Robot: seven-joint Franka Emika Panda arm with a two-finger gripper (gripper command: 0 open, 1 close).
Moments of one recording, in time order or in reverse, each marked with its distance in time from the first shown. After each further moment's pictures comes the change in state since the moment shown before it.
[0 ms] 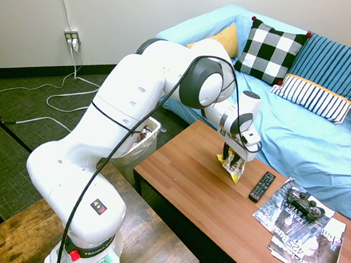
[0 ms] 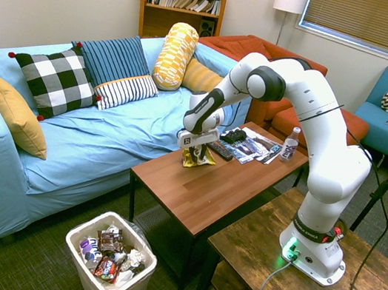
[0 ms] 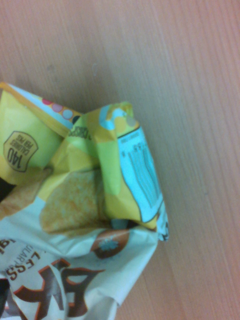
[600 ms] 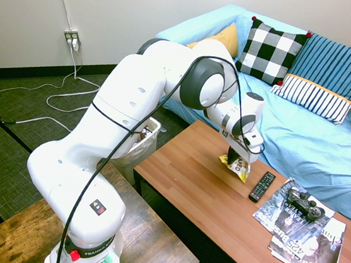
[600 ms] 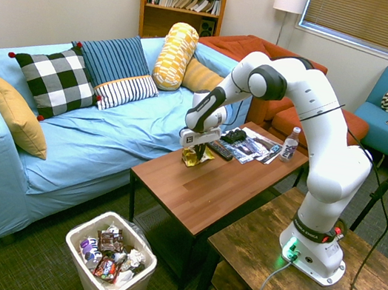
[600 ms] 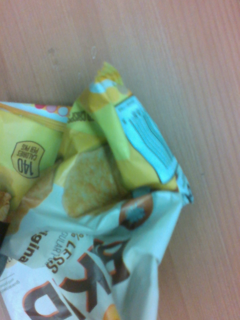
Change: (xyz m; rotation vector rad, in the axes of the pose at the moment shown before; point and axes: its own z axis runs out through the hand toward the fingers) arm 0.010 0.011 -0.005 0.008 -0.006 -0.007
